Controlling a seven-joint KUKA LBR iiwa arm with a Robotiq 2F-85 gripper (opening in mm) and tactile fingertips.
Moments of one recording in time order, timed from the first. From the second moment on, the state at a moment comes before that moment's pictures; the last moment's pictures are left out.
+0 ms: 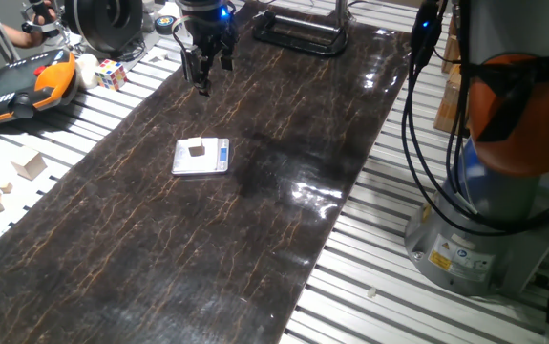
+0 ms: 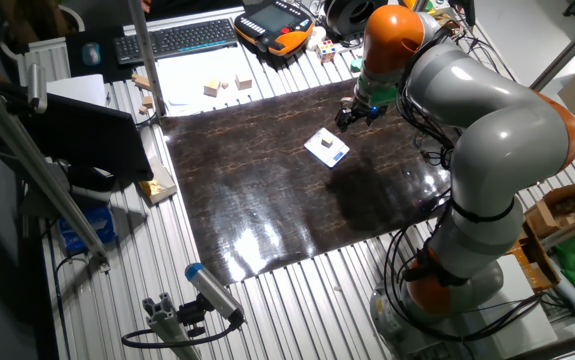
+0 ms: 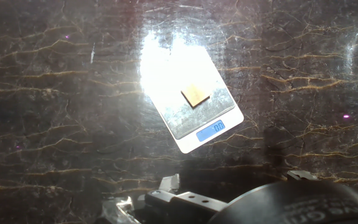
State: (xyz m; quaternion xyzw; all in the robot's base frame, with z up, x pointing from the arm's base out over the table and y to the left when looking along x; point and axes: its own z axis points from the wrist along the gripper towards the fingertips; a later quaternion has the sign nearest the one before) arm 0.515 0.001 0.236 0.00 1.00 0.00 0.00
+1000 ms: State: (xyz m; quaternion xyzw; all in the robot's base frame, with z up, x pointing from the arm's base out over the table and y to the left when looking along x) arm 0.515 0.001 0.236 -0.11 0.99 -0.05 -0.09
